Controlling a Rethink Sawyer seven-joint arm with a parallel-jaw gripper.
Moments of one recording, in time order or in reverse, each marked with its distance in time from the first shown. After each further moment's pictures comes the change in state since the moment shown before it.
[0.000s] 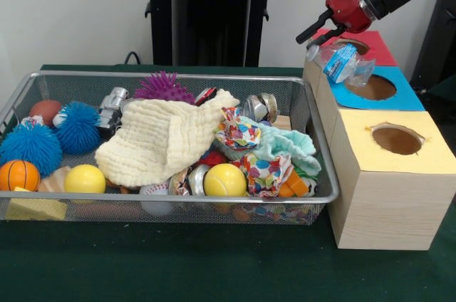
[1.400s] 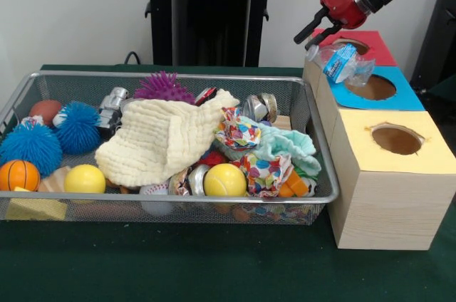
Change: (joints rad) arm 0.004 -0.049 0.000 0.092 -0.011 -0.139 0.000
